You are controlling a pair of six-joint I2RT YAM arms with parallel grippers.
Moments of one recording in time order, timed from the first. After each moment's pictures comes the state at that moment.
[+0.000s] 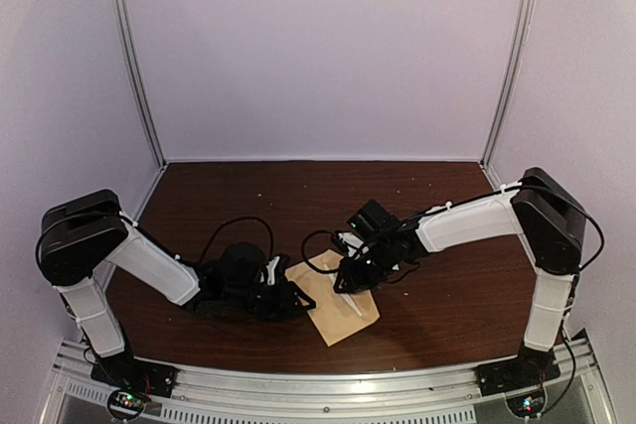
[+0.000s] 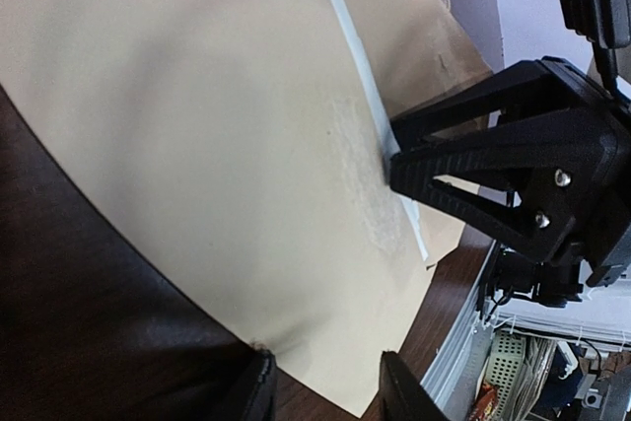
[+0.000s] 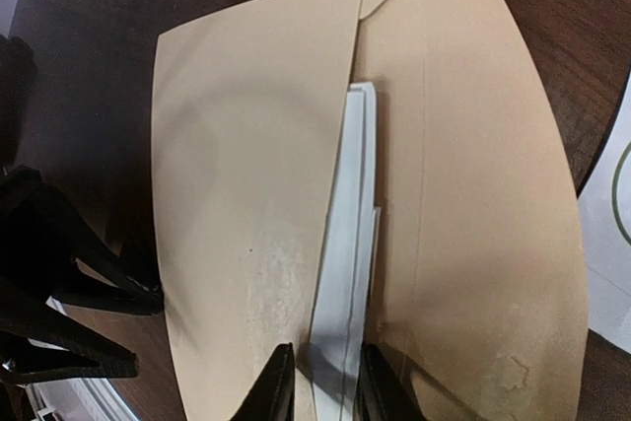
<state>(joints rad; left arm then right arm) -0.96 1.77 0.57 0.58 0.35 -1.11 0.86 1.90 1.13 -0.27 -0.32 0.50</state>
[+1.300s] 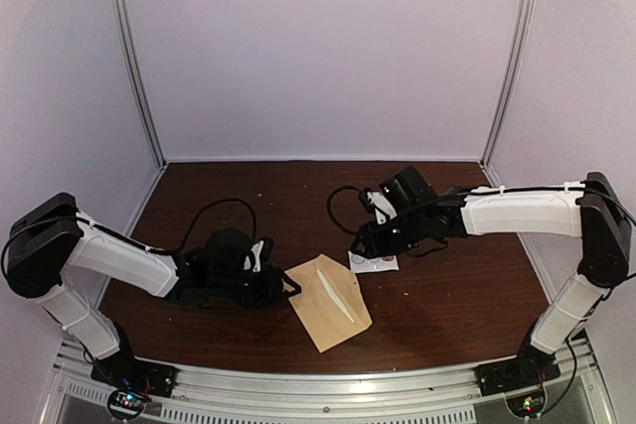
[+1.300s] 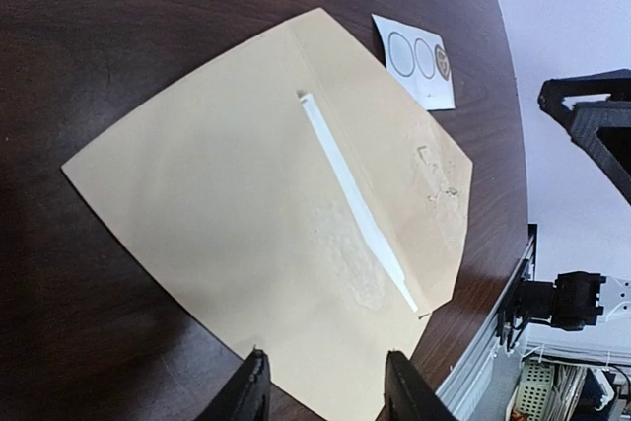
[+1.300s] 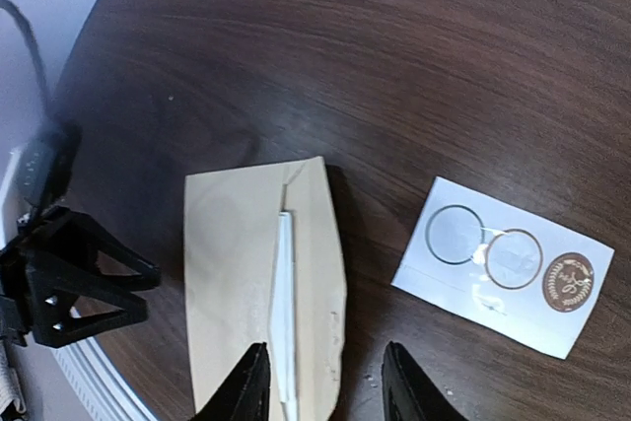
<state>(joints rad) -0.93 1.56 0.57 0.34 0.22 -1.01 0.81 1.63 1.11 -0.32 -0.17 0.50</state>
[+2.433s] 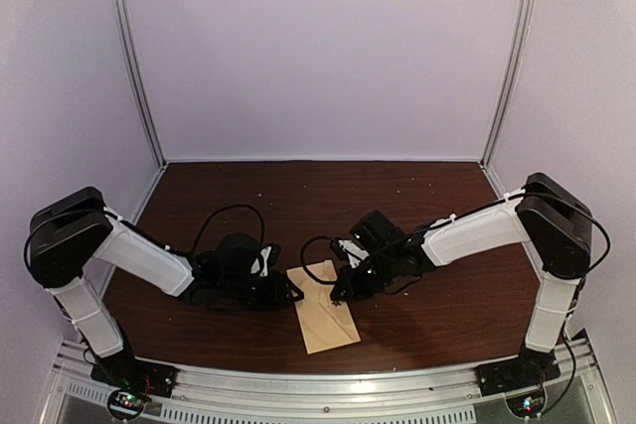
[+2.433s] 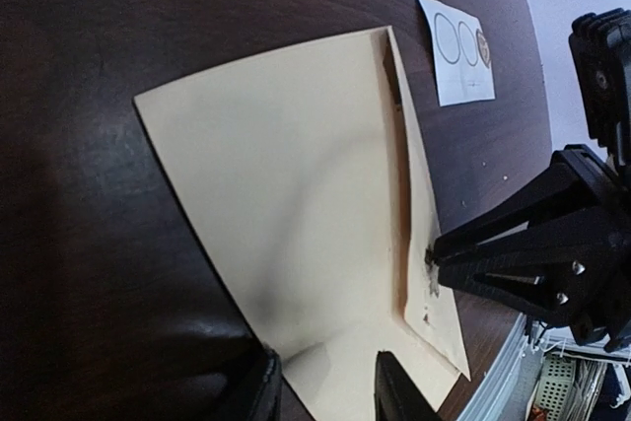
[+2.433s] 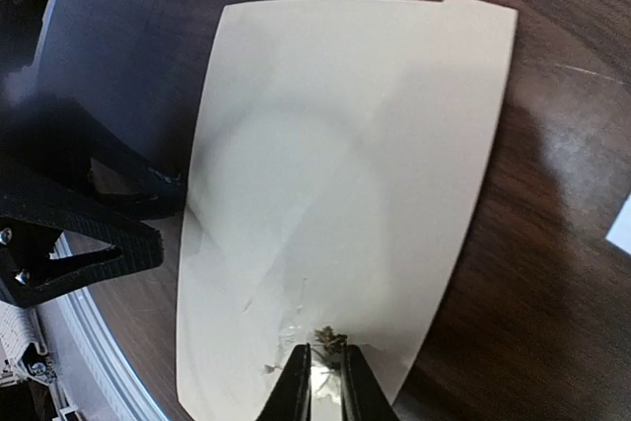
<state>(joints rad) -0.91 1.70 0.59 0.40 0.25 -0.97 0.90 1.85 1.01 -0.11 -0.35 0.60</state>
